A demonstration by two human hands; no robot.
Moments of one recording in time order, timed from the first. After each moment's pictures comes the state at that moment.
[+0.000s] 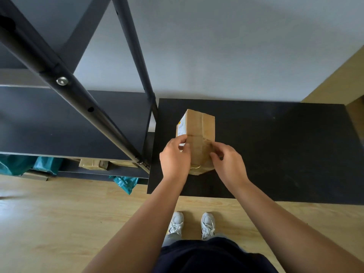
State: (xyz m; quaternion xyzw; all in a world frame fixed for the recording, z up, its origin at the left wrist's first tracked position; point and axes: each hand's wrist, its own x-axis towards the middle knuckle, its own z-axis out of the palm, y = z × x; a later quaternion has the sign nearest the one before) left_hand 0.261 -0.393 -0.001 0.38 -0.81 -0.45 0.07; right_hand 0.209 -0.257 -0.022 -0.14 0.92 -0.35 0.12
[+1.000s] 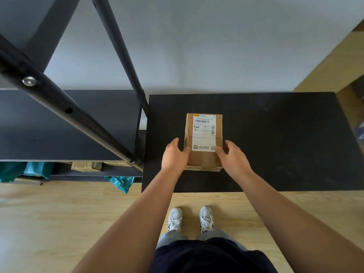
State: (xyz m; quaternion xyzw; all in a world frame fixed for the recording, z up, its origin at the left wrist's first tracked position) left_hand 0.243 -0.390 -0.031 0.37 -0.79 -0.47 -0.10; right_hand 0.187 -0.233 -0.037 0.02 0.92 -0.31 0.24
